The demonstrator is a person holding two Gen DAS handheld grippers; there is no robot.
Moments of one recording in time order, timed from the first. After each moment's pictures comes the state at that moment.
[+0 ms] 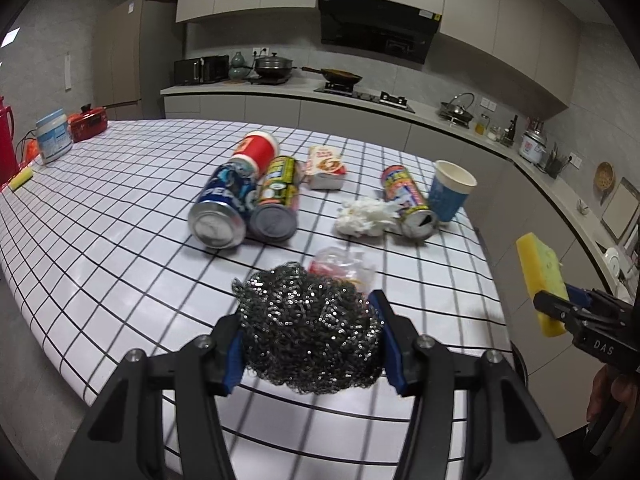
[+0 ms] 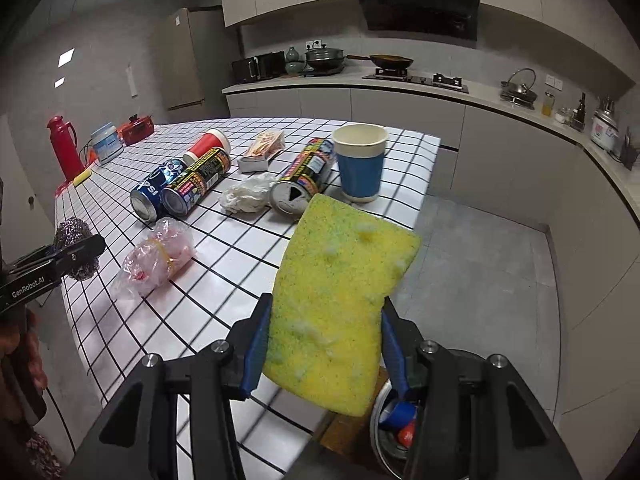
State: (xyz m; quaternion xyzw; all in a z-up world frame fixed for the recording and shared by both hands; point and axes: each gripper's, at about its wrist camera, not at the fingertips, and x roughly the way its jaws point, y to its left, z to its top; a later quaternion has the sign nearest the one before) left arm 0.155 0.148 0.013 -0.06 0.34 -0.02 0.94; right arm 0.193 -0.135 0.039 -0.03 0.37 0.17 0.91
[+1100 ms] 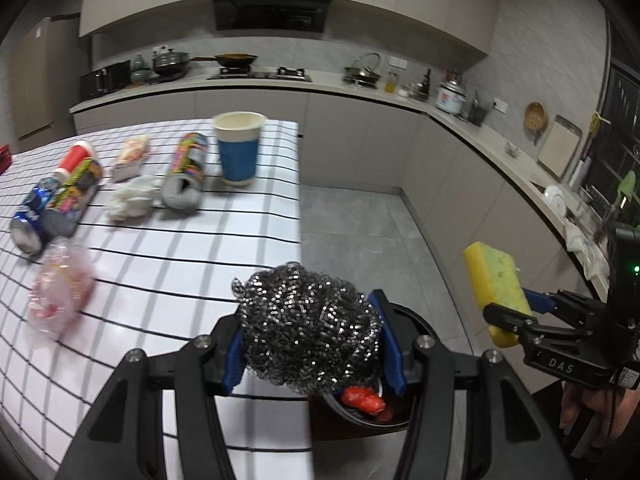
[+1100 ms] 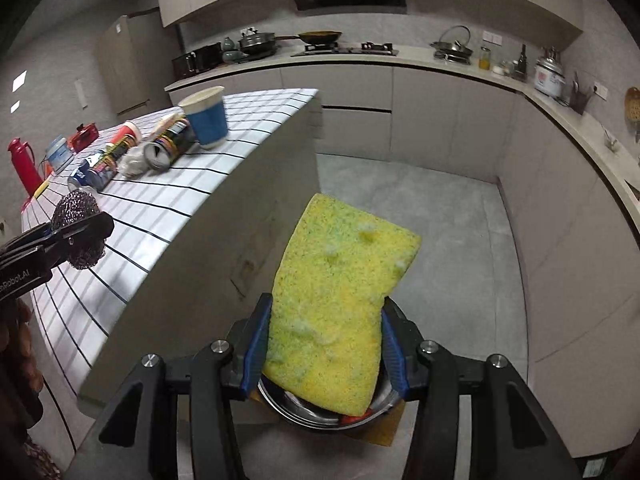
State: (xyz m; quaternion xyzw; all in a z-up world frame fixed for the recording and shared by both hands) left arm 0.155 -0.070 -0.005 -0.02 0.36 -0.15 0.92; right arm 0.152 -0.324 -0.001 0.00 0.41 0.08 0.91
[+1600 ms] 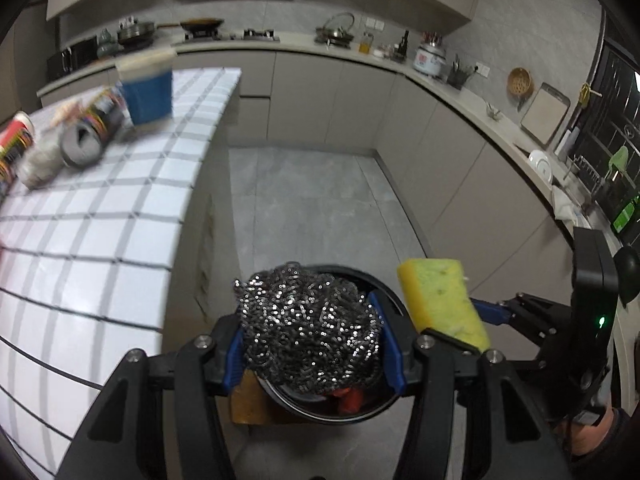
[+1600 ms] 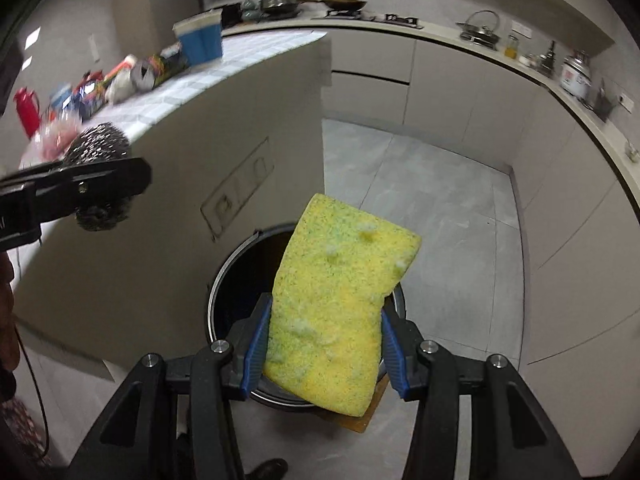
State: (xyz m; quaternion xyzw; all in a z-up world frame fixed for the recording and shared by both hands) left arm 0.163 -0.143 -0.057 -0.02 0.43 -0.19 0.88; right arm 0.158 -0.340 -0.079 -0.06 0.46 0.12 0.88
